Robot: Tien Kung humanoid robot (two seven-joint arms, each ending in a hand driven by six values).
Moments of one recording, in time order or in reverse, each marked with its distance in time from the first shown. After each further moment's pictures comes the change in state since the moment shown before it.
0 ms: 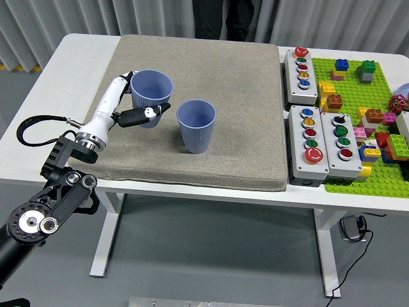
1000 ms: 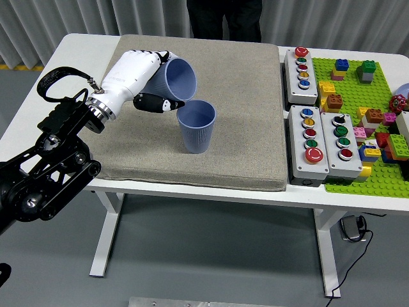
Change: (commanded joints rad) left arm -0.202 0.124 0.164 -0.070 0.520 -0.092 0.124; right arm 0.009 -0.006 -0.012 0.000 0.027 -0.007 0.003
